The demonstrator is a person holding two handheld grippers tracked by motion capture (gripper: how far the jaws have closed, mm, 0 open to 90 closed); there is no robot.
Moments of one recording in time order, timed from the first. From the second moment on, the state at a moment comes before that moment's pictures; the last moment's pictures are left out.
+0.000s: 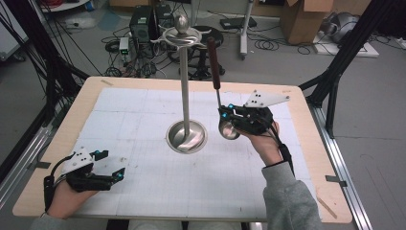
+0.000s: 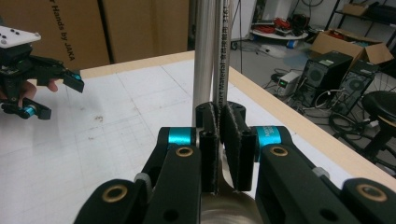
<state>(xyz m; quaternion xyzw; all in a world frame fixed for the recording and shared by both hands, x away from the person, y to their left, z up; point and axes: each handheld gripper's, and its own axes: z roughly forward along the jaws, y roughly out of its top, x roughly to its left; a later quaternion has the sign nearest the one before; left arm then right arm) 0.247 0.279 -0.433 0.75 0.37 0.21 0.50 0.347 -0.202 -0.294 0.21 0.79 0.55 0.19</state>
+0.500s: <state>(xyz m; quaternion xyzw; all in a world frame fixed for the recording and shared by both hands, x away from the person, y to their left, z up) 0.232 0.290 -0.433 0.75 0.38 0.22 0.50 0.362 -0.190 -0.300 0.21 0.79 0.55 0.18</state>
